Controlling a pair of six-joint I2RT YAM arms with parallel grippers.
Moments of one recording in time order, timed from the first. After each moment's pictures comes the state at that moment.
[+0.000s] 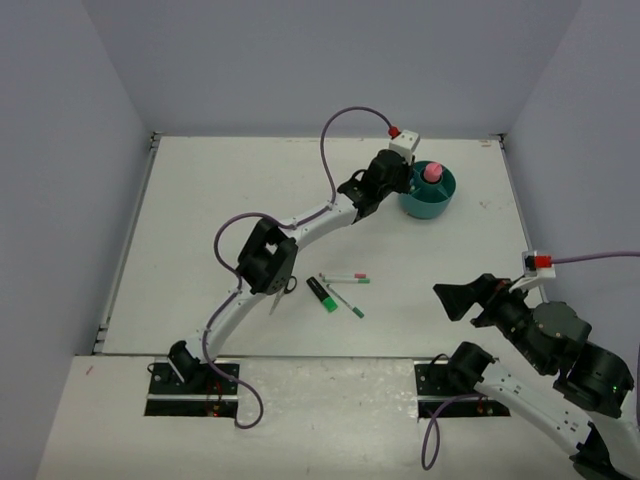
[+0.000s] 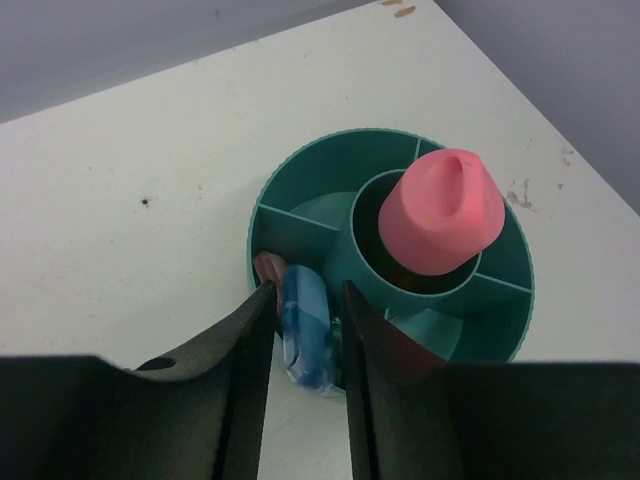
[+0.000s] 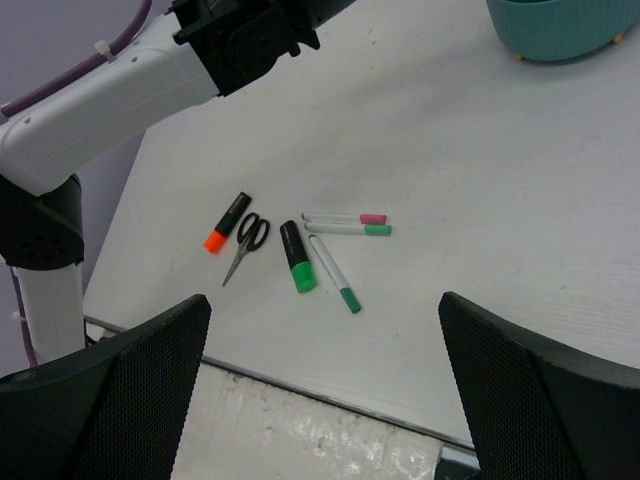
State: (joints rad) left arm -0.82 2.57 2.31 0.00 -0.16 -0.24; right arm 0.85 0.22 0.94 -1.02 0.40 0.71
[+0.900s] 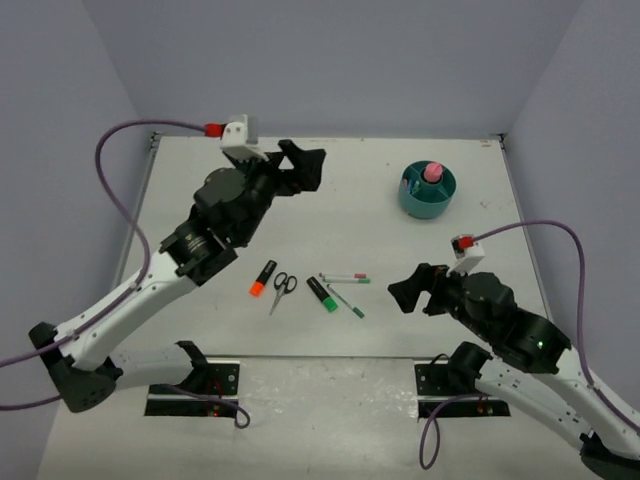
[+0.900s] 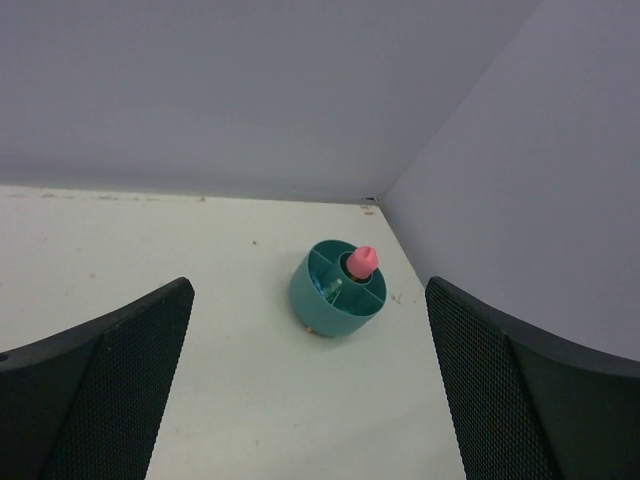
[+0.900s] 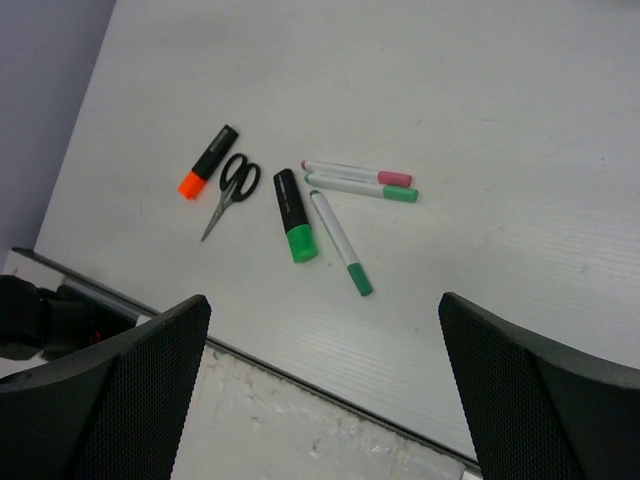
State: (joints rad) left arm -0.83 1.22 1.30 -0.04 -0.43 -0.46; right arm 0.85 0.39 0.73 -0.78 0.26 0.69
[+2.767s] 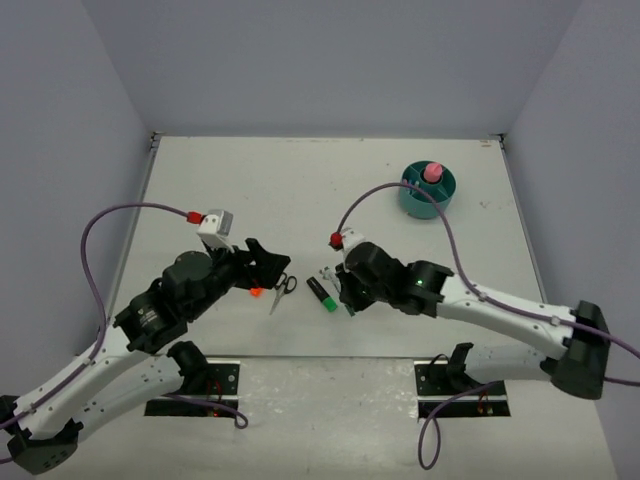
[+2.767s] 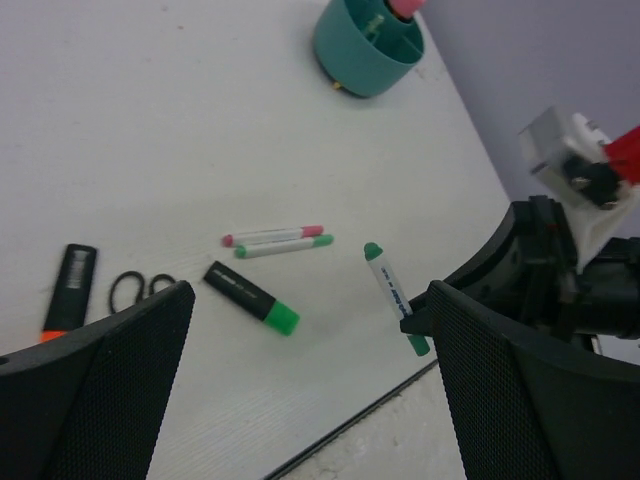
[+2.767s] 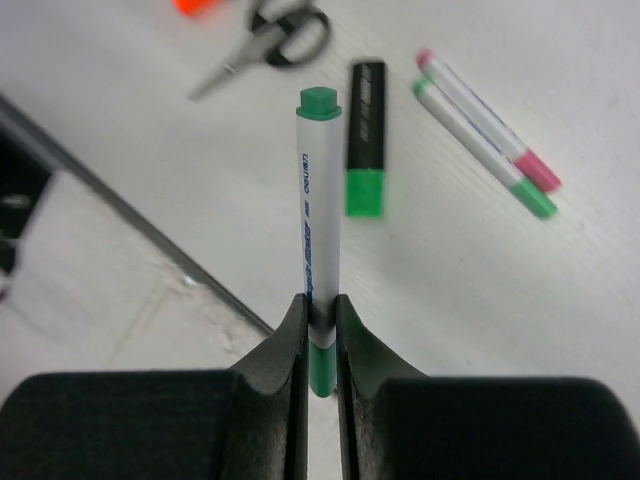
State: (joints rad) left arm -0.83 0.61 0.73 -0.40 -0.22 -0.64; right arm 1.07 1.16 0.94 -0.60 0.12 0.45
